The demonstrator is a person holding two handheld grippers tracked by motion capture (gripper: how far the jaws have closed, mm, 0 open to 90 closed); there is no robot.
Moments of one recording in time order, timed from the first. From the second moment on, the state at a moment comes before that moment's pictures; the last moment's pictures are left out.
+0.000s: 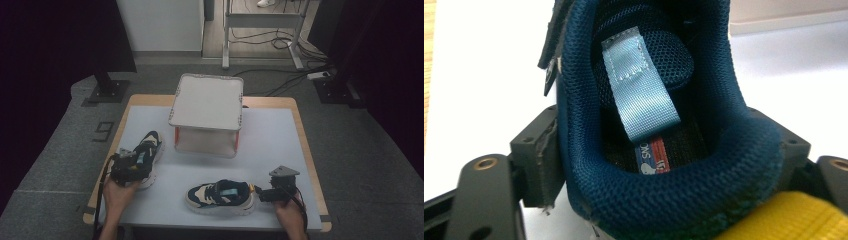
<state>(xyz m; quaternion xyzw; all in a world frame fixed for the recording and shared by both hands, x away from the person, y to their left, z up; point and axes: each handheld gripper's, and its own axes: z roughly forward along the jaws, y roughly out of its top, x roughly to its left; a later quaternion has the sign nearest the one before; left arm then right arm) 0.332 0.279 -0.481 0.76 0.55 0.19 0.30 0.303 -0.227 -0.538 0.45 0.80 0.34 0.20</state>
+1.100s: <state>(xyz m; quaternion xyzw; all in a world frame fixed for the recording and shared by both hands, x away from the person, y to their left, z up) 0.302 0.227 -0.435 0.81 0.45 0.16 0.35 0.303 -0.227 -0.538 0.44 0.80 0.35 0.20</state>
